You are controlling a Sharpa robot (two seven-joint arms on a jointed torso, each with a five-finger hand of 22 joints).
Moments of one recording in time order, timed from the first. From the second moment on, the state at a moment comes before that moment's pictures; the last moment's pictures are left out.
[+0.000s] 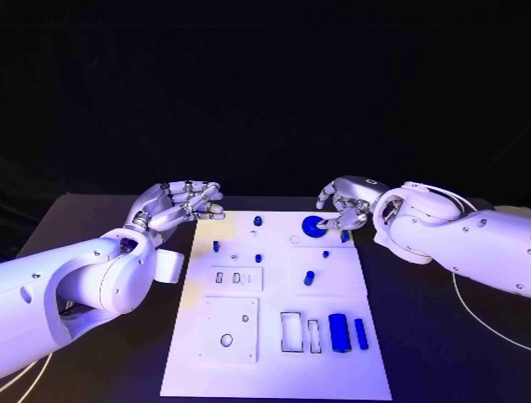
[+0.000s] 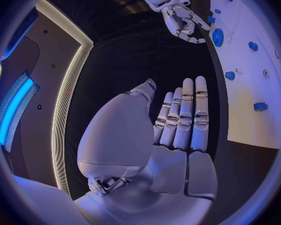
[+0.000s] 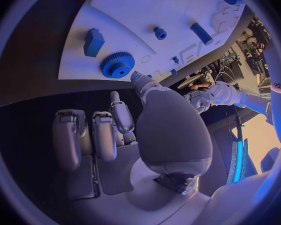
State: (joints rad) left arm 1.24 -0.95 -0.01 1.68 -0.07 -0.43 0.43; left_hand 1.46 -0.13 0.30 0.26 0.06 0.84 0.21 0.26 0.17 1.05 0.16 0.09 0.07 1.08 0.11 0.34 0.30 0.18 1.02 0.20 0.34 0.11; right arm 1.36 -0.79 -0.09 1.39 -1.43 -0.26 -0.14; right_hand 1.29 -0.22 0.30 0.19 0.18 0.82 0.16 0.29 0.49 1.35 0.07 1.28 1.28 1.46 -0.01 1.52 1.31 0.04 1.47 0.10 1.49 1.31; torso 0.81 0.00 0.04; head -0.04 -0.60
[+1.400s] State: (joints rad) left arm 1.24 -0.95 -0.01 1.67 -0.07 -0.42 0.43; left_hand 1.46 -0.13 0.30 0.25 0.06 0.84 0.21 0.26 0.17 1.05 0.16 0.09 0.07 1.08 0.11 0.34 0.30 0.18 1.02 0.20 0.34 0.11; right arm 1.35 -0.71 -0.10 1.30 -1.40 -0.21 -0.15; right_hand 1.34 -0.19 0.32 0.19 0.19 0.82 0.16 0.32 0.50 1.42 0.07 1.40 1.31 1.46 0.00 1.53 1.31 0.04 1.47 0.10 1.50 1.31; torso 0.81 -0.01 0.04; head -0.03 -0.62
